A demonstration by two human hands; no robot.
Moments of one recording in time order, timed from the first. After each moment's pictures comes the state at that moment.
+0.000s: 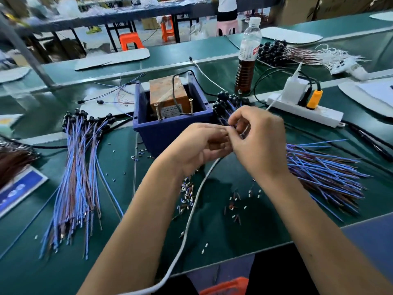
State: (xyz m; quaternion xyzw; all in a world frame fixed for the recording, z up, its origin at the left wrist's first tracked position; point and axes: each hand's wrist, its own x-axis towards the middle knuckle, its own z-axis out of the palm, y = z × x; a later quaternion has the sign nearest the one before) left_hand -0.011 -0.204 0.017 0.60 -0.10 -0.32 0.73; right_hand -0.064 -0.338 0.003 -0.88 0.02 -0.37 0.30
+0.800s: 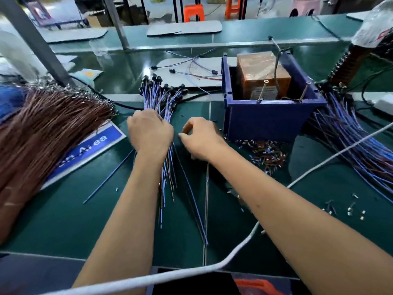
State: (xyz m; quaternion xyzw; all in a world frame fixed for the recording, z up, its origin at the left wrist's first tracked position) left_hand 0.052 0.031 -0.042 0.94 0.20 0.20 0.17; right_hand 0.031 -0.100 -0.027 -0.92 -0.04 0.09 0.39
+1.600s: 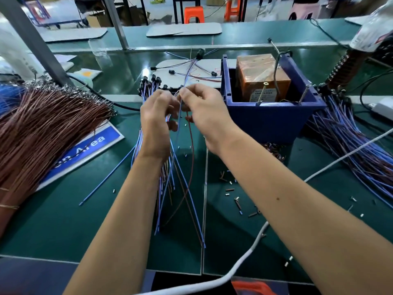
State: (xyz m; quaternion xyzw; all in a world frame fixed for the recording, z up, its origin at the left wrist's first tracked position) left_hand 0.026 0.006 -0.019 0.65 -0.02 0.19 0.73; right_hand 0.028 -0.104 0.017 -0.70 -0.06 0.01 0.71
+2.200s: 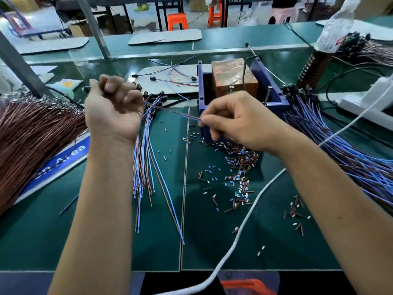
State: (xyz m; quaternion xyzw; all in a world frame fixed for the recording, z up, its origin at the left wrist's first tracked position) left_hand 0.029 0.015 0.044 0.18 0.00 0.08 0.98; right_hand -0.002 -0.233 0.035 -0.83 -0.25 0.03 0.49
